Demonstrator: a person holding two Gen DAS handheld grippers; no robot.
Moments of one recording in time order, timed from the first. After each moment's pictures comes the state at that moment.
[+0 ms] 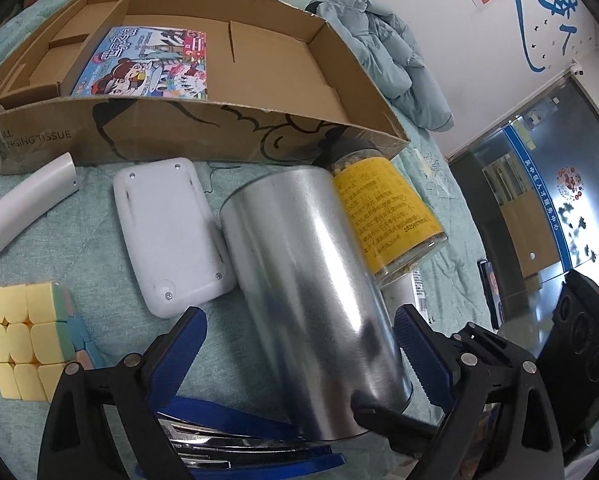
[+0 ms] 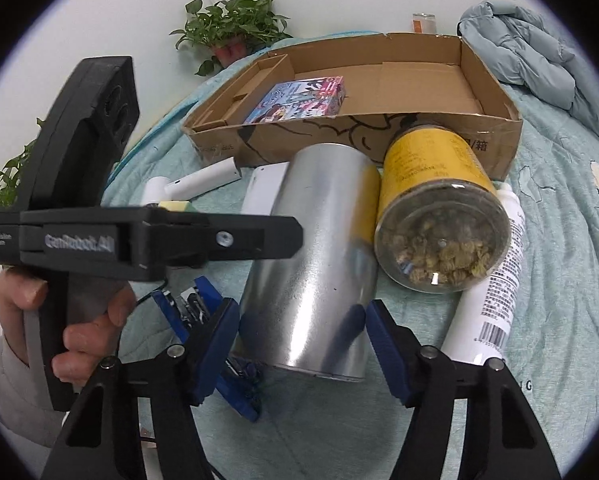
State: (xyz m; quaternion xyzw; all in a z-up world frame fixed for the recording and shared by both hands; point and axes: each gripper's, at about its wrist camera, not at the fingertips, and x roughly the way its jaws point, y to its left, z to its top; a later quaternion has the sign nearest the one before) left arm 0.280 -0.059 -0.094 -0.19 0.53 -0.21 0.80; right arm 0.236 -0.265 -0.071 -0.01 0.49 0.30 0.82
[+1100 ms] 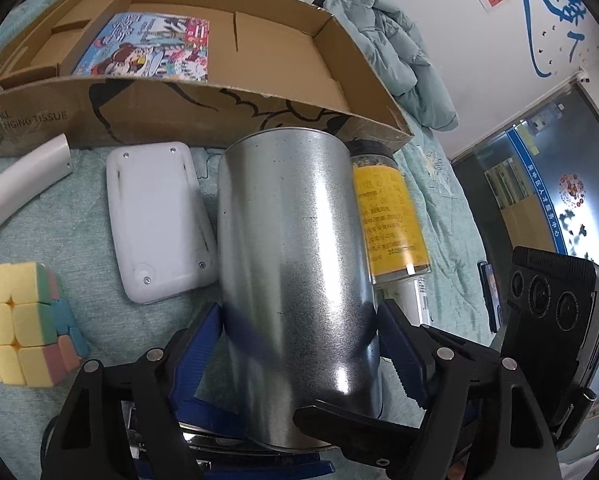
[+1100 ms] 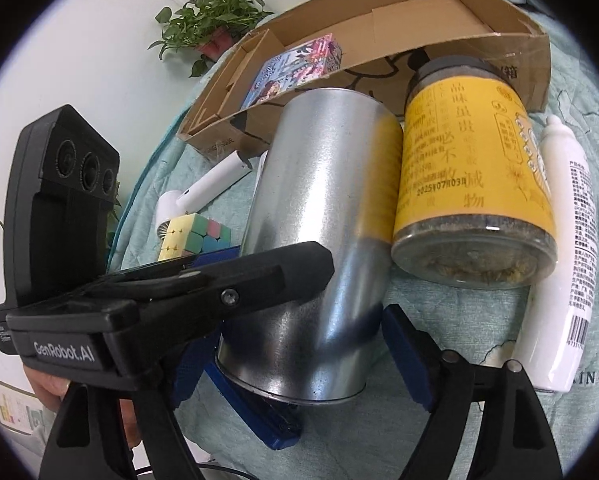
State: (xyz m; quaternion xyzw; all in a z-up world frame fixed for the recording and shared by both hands) left arm 0.275 -0.073 -0.096 -0.19 0.53 -0.20 0.80; right arm 0.280 -0.268 -0.105 0.11 0.56 0.32 0.75
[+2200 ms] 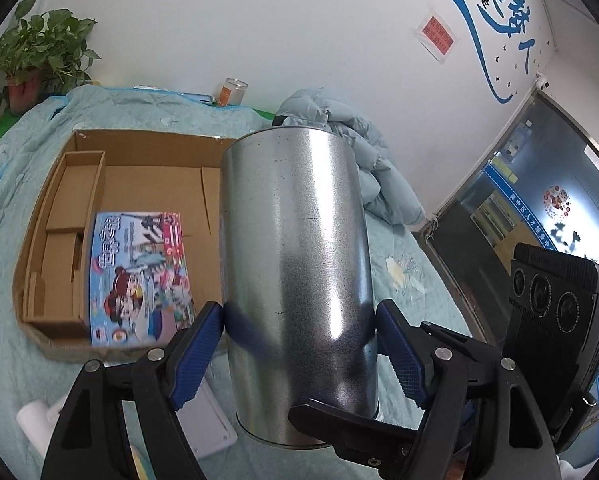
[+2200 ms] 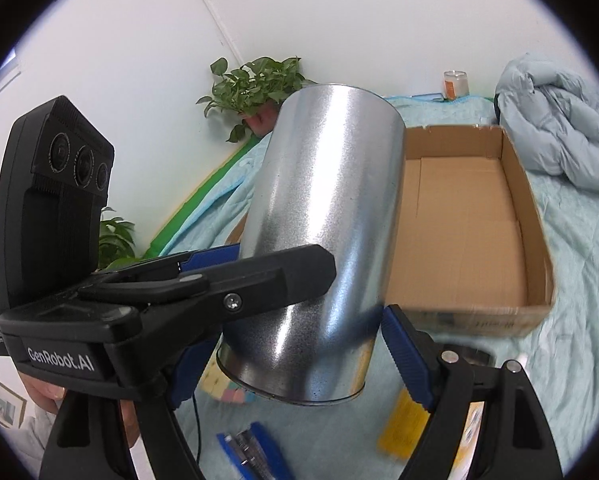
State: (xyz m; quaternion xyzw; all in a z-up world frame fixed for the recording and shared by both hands) left arm 0.352 -0.049 0.067 -0.16 0.39 -0.21 0.88; right arm 0.360 -0.239 0.016 0.04 0.42 0.36 0.83
